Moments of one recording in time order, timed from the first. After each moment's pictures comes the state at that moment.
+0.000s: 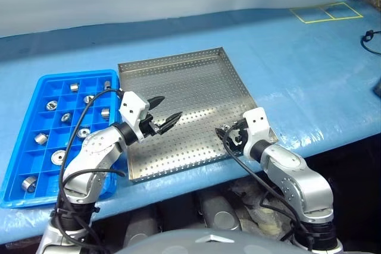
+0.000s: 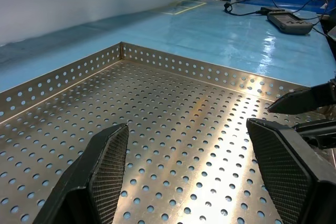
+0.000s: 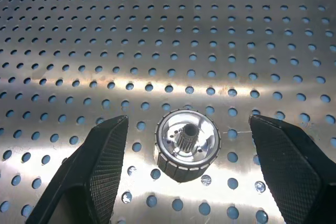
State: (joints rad) left arm -0.10 0.41 -0.07 -0.43 -0.39 0.49 -0.56; right arm 0.02 -0.25 0.01 -0.57 0.24 0.97 0.29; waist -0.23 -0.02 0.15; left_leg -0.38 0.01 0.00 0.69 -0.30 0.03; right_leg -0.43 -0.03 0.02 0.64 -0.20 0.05
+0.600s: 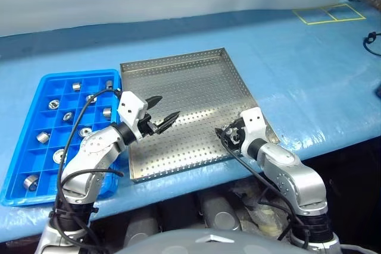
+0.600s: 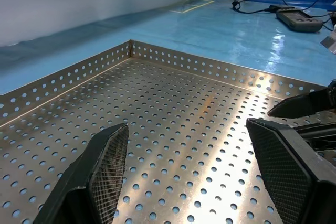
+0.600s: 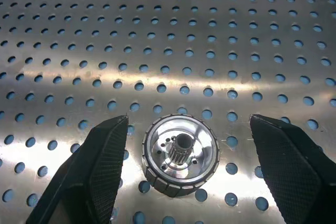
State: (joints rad) left arm -0.09 0.42 -0.06 -0.43 -0.39 0.49 -0.55; right arm -0.03 -0.31 0.05 -0.49 0.22 0.97 0.25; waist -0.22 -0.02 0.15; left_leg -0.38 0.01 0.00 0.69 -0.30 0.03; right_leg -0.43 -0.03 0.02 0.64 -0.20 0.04
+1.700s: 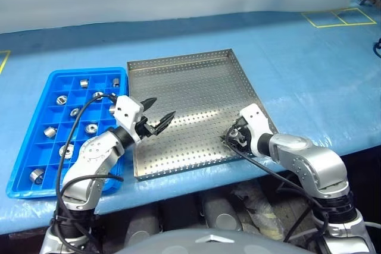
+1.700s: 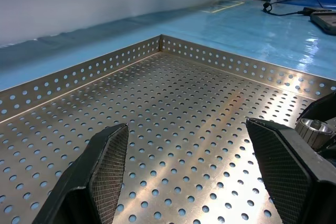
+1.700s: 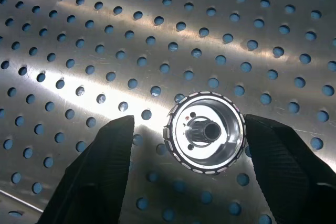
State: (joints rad) left arm -0.03 0.39 -0.04 -0.44 -0.36 0.45 -0.51; right arm -0.17 -0.51 0.06 -0.48 0.37 1.22 0.41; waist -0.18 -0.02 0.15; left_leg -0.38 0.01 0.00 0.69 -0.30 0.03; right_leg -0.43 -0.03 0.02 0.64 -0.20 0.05
